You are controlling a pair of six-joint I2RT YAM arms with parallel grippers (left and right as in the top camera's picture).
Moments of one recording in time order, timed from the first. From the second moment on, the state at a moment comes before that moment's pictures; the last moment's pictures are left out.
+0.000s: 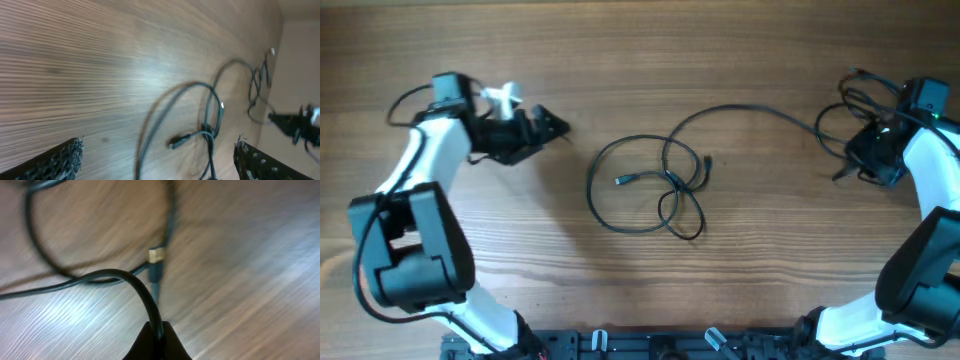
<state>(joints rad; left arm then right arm) 0.17 1.86 1.21 -0.67 0.79 -0.12 -0.37 1.73 1.19 -0.78 -0.01 0.44</state>
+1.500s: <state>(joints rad) 0.20 1.92 1.22 -0.77 -0.08 -0.53 -0.47 1.73 1.19 -0.78 -0.07 0.45</state>
